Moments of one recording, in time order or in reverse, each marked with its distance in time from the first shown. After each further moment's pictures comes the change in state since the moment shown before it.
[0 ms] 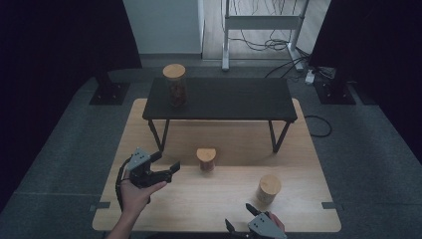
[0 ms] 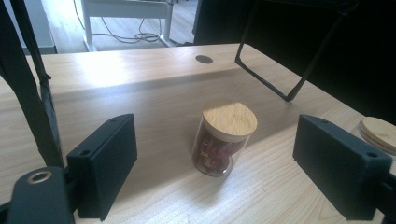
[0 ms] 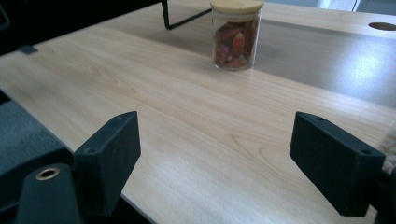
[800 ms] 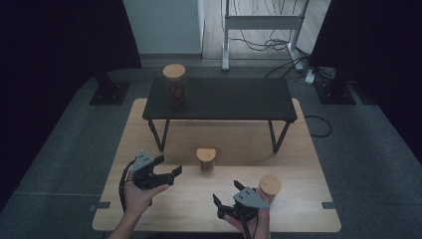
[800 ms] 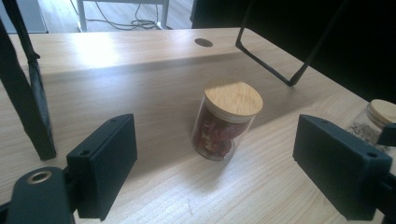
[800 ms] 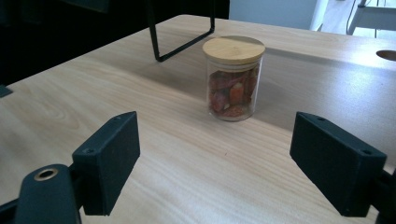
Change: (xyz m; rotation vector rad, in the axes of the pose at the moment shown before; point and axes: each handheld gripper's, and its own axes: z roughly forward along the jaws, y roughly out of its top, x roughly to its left) left arm 0.006 -0.009 0.008 0.041 -0.012 -0.013; right arm -0.004 0.041 0.059 -0.028 -0.017 0.018
